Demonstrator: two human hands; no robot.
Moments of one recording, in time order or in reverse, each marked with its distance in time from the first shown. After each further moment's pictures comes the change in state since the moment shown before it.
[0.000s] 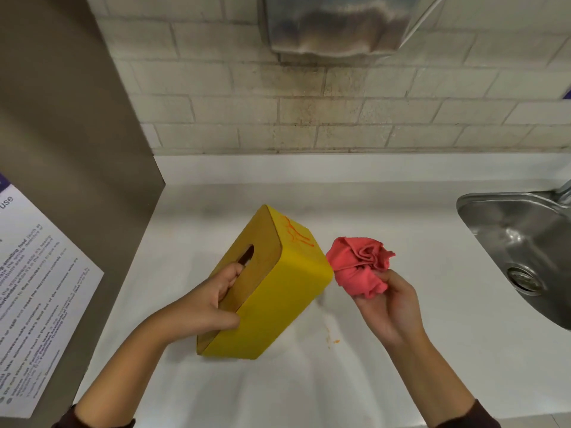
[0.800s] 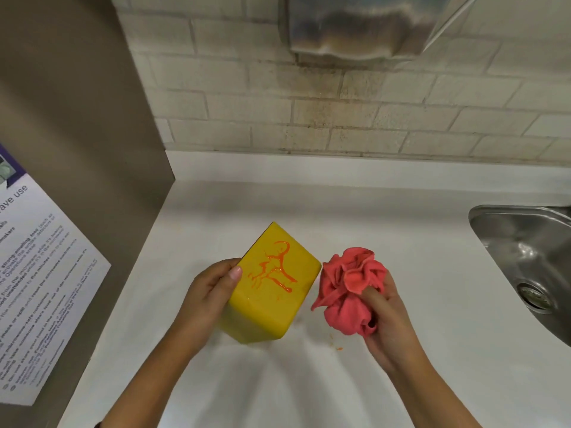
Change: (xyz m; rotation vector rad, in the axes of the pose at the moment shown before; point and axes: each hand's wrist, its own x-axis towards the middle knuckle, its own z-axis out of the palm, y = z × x) left_hand 0.001 -0.001 0.026 -0.159 0.602 0.204; right_hand -0.016 0.016 0.020 -0.493 -0.094 -0.115
